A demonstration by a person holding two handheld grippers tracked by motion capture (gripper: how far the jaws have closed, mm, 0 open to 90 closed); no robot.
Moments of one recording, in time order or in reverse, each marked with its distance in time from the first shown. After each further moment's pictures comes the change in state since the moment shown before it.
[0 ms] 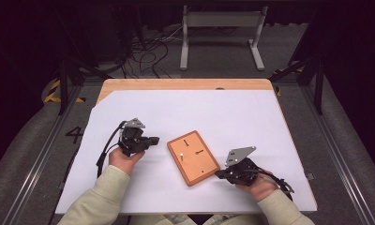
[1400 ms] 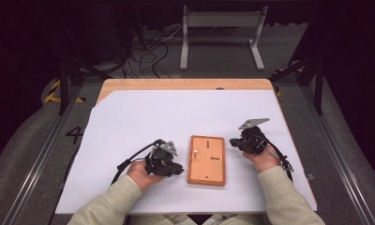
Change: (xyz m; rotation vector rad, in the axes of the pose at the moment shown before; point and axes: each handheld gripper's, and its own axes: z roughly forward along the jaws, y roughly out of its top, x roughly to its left) left arm -0.069 -0.007 0.047 0.270 -0.189 0.273; right arm -0.097 -0.002 -0.004 -0.025 -0.261 0.320
